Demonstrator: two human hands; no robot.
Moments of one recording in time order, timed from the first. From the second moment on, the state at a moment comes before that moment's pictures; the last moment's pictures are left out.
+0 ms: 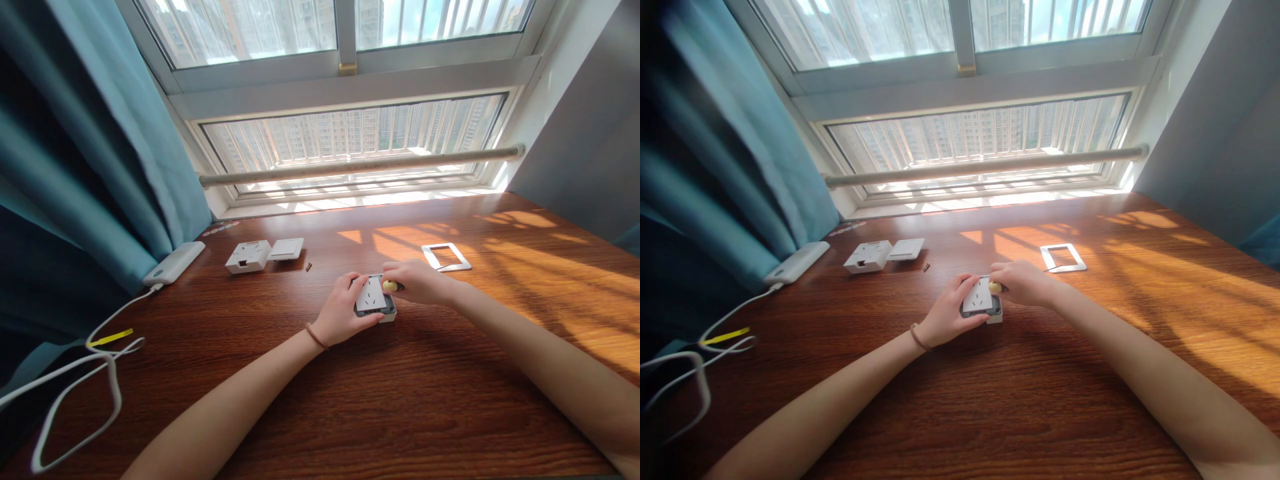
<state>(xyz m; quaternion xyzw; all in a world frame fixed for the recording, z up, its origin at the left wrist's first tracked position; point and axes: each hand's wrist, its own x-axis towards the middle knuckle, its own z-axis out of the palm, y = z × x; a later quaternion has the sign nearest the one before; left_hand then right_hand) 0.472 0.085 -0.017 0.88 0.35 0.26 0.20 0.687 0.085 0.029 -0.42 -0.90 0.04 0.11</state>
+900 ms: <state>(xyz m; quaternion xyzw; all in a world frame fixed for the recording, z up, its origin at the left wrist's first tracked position) 0.474 0.085 -0.016 0.87 0.36 0.26 0.21 0.683 0.077 0.039 -0.39 -0.92 -0.08 0.00</state>
